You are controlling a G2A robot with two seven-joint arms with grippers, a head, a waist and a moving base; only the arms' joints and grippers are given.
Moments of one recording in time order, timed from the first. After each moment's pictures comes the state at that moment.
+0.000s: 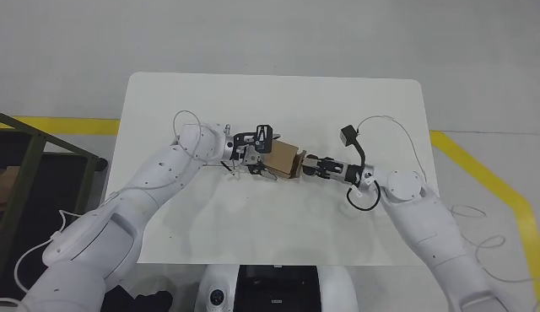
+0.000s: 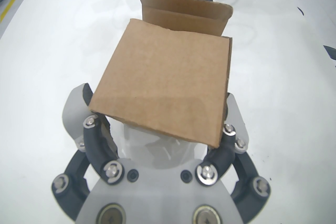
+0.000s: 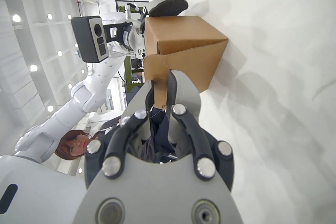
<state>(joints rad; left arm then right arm) 0.68 -1.19 -0.62 -0.83 1.74 -0.94 0.57 -1.07 -1.17 1.02 -1.13 0.28 -0.39 0.92</state>
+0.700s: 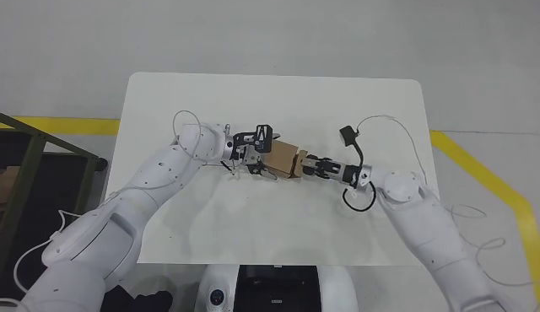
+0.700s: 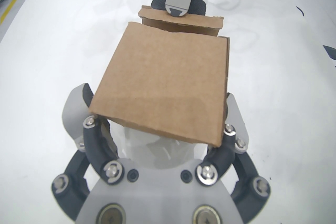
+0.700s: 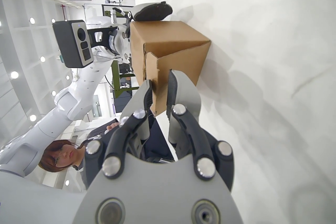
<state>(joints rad) 0.69 -1.19 -0.62 -0.84 1.74 -0.94 0.57 -1.10 -1.16 1.03 -1.19 0.17 -0.33 0.84</state>
